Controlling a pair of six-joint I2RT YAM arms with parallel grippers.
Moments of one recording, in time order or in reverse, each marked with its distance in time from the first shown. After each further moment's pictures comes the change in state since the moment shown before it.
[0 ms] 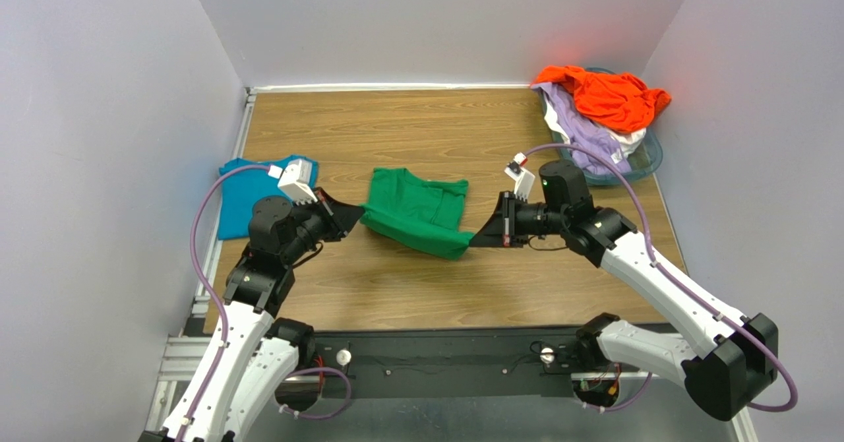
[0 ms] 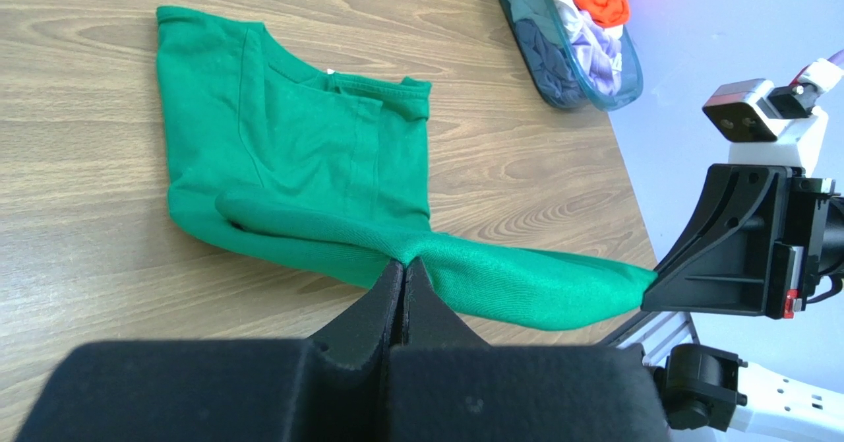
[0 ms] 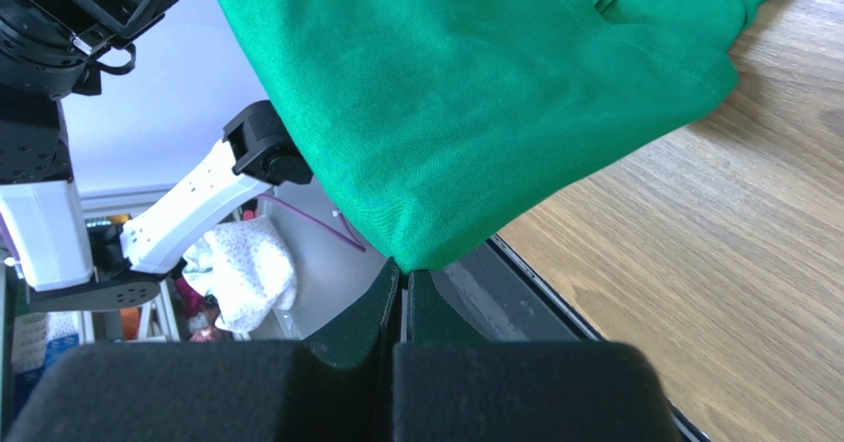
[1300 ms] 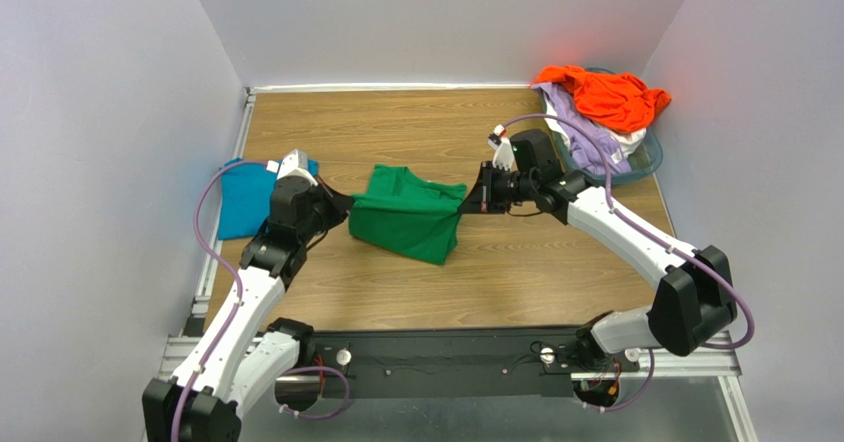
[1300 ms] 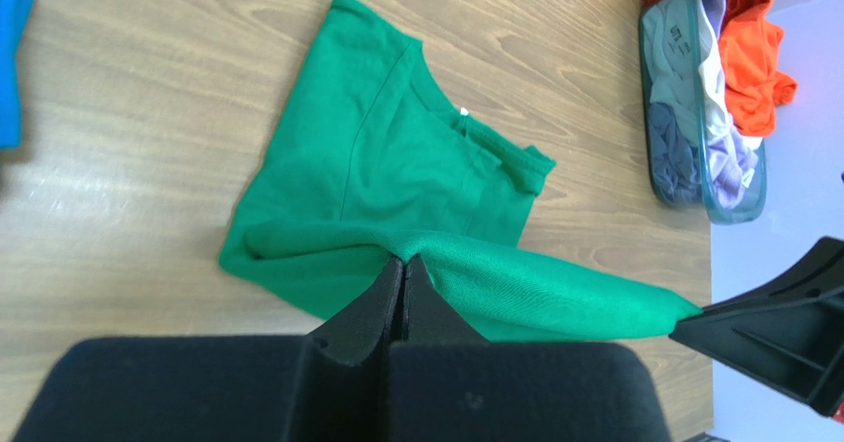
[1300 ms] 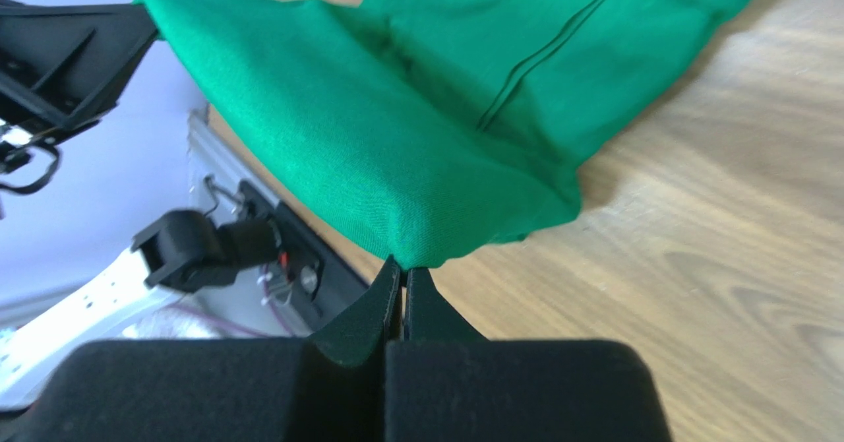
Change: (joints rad) left arm 0.000 0.204 0.019 0.014 -0.273 -0.113; right arm -0.020 0.339 0.214 0.037 0.153 -0.103
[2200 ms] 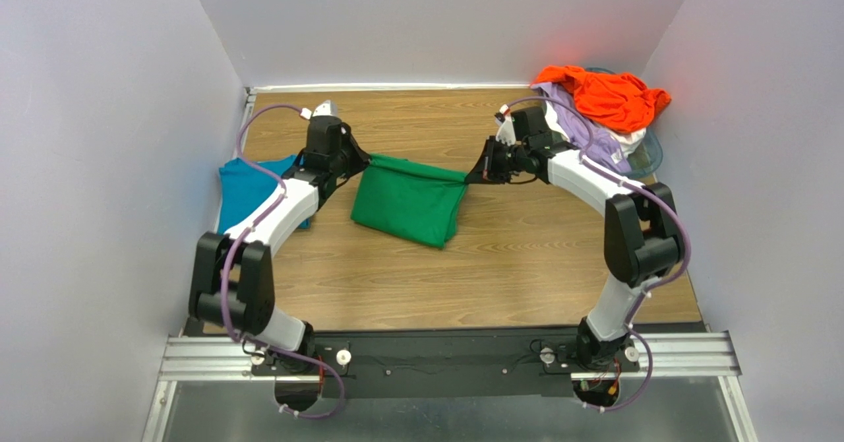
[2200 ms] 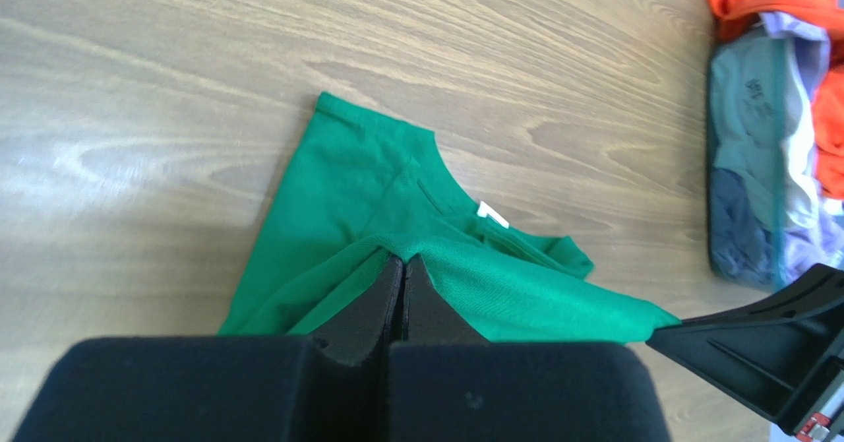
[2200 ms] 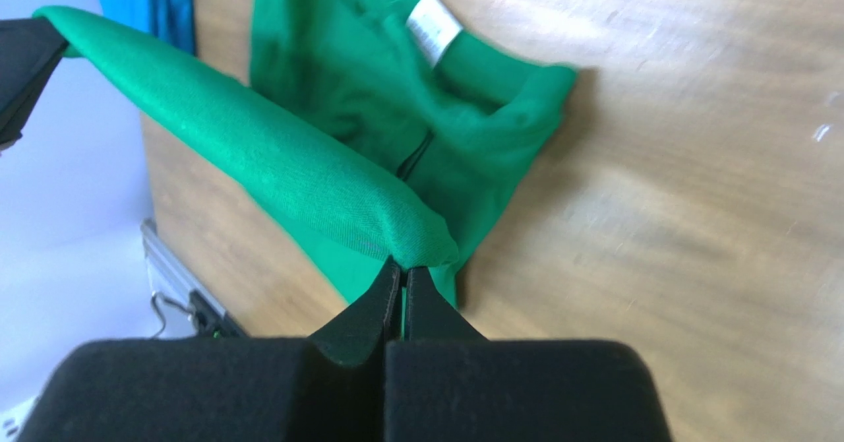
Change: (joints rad) left arm 0.024 0.664 0.357 0.211 0.010 0.068; right arm -0.180 0.383 0.190 0.110 -0.021 -0.074
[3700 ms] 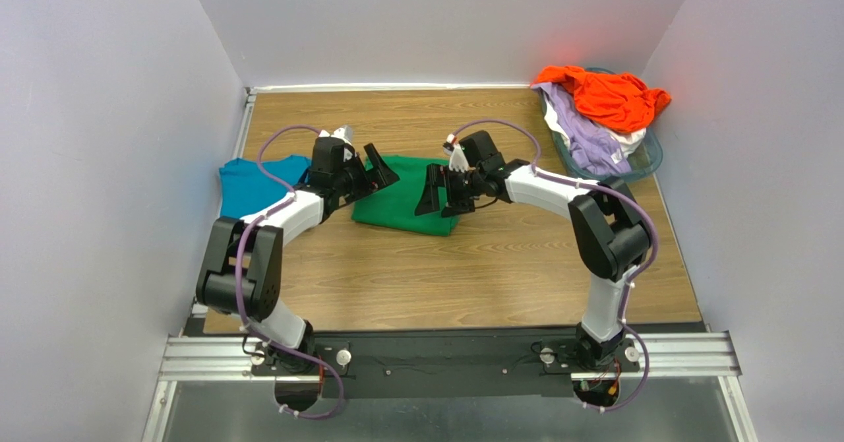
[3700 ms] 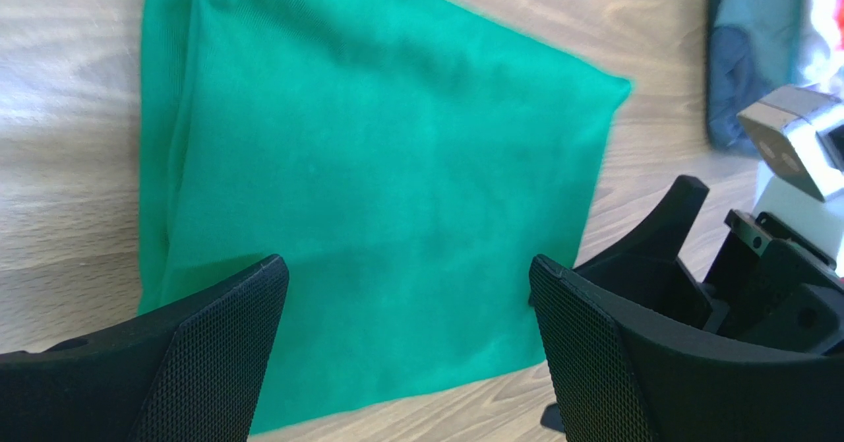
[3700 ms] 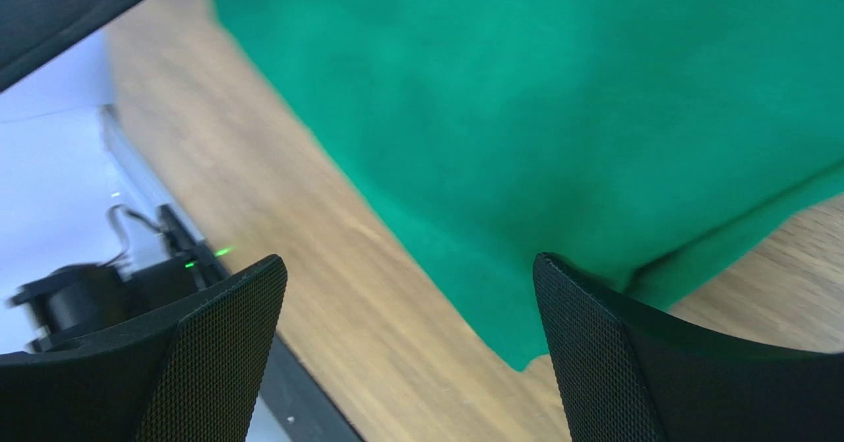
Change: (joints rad) left arm 0.009 0.090 -0.147 0.165 0.268 0.020; right arm 0.245 0.123 0.008 0.071 -0.016 0.008
